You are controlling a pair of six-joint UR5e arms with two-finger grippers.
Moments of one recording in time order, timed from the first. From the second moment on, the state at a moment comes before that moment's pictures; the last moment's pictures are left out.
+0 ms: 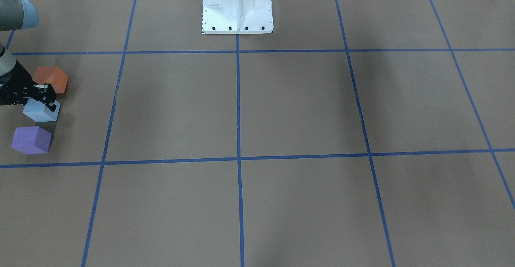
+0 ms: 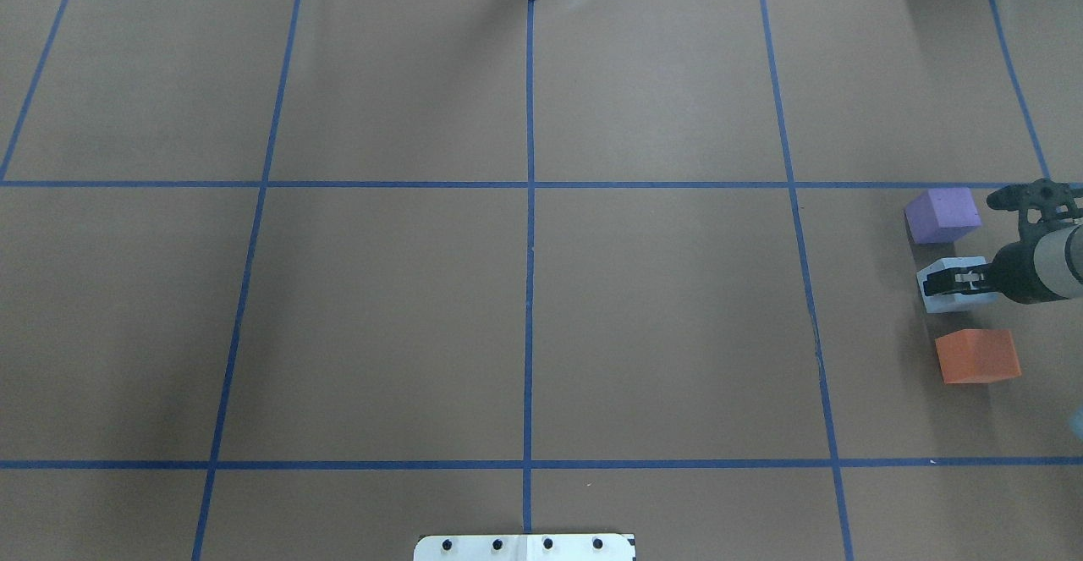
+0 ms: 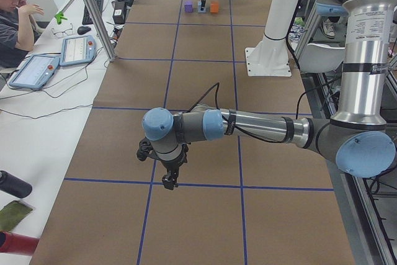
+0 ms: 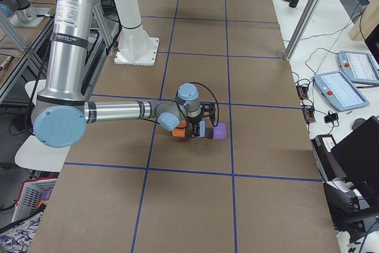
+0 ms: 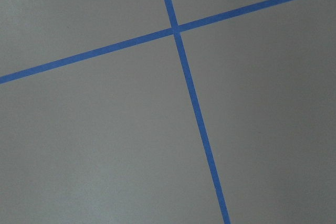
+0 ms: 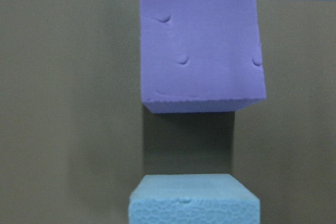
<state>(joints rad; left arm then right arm) -1.60 -1.57 -1.69 -1.29 -2.33 0.41 0.87 -1.76 1.71 -0.81 2.01 0.91</state>
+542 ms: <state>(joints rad) -1.60 -1.57 -1.70 -1.29 -2.33 0.41 1.05 -1.78 1.76 -0.88 2.21 0.72</state>
